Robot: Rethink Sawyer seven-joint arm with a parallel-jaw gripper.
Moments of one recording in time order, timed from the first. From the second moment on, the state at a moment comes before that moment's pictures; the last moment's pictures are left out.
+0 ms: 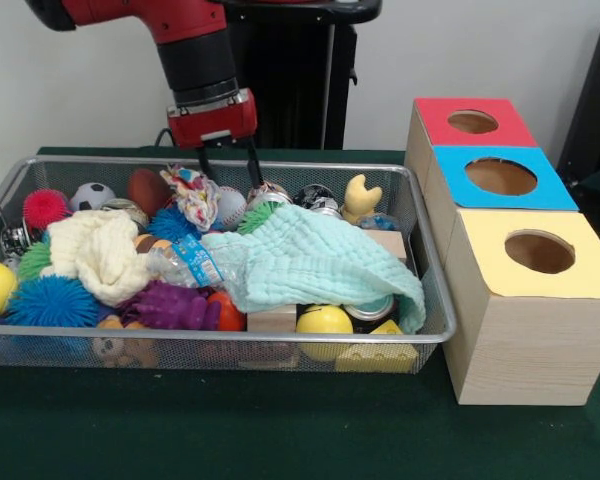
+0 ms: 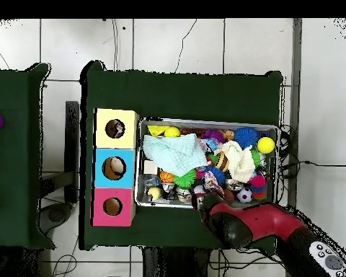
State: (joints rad) arm -1.02 -0.57 0.60 2.06 -0.91 0.20 1.93
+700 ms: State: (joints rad) arm -1.02 -0.54 0.59 2.06 -0.91 0.19 1.93
